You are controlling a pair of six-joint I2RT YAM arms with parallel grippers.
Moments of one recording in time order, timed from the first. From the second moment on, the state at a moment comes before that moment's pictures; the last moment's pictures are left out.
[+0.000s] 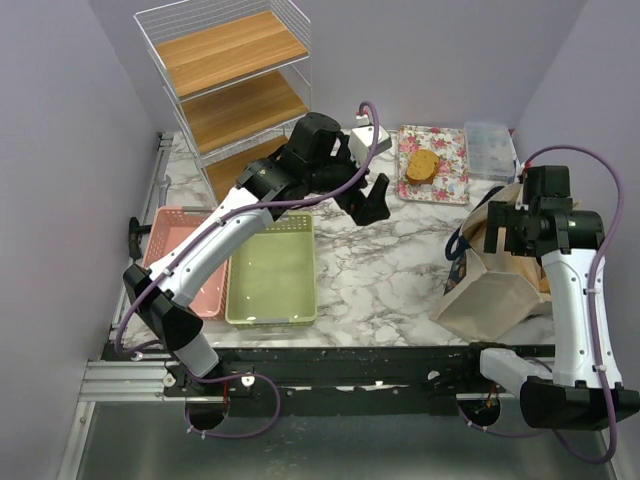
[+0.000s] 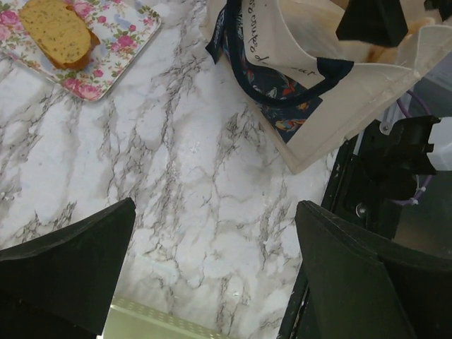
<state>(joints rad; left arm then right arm) -0.76 1.62 1.82 -0.68 0.46 0.01 -0.06 1.09 1.41 -1.26 0.26 0.03</state>
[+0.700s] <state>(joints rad) -0.75 1.61 1.69 -0.63 0.49 0.00 -0.07 1.20 1.11 -1.16 0.14 -0.09</state>
